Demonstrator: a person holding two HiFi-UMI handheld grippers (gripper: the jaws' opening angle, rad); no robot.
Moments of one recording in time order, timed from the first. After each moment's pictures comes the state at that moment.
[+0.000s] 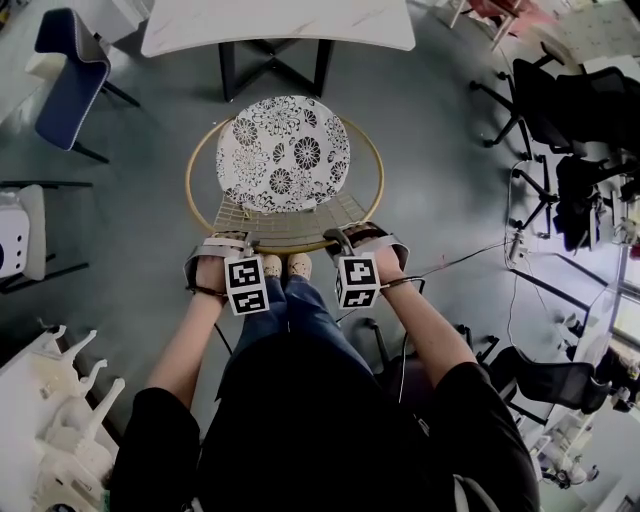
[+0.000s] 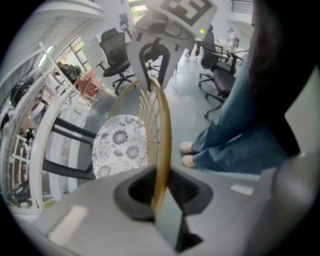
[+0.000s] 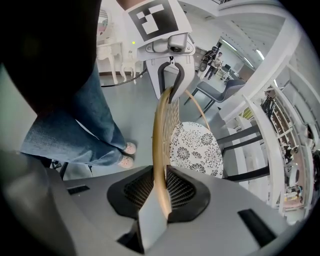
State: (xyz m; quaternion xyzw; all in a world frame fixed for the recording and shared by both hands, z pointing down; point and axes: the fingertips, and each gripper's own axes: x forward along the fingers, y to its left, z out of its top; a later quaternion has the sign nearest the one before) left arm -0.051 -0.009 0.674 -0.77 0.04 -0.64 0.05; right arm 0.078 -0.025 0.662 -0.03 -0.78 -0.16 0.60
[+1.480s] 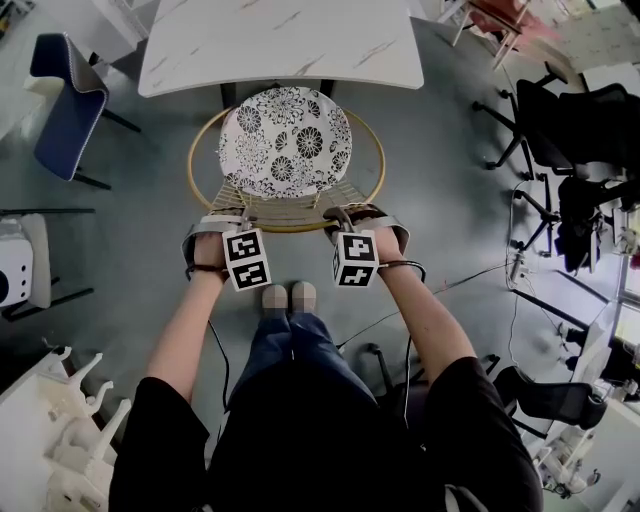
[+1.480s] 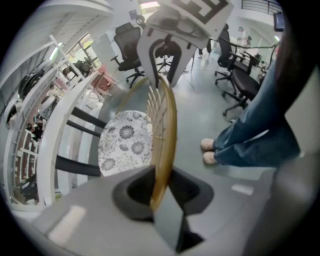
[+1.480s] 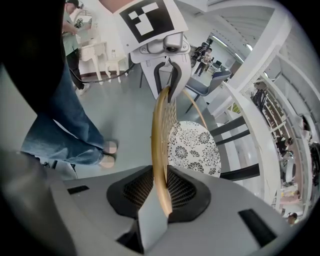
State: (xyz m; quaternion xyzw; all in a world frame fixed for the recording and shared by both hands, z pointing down) left arm -0.046 -0.014 0.689 -0.75 0.13 -0.64 0.05; right arm 0.083 -0.030 0.675 0.00 -0.78 -0.19 0.60
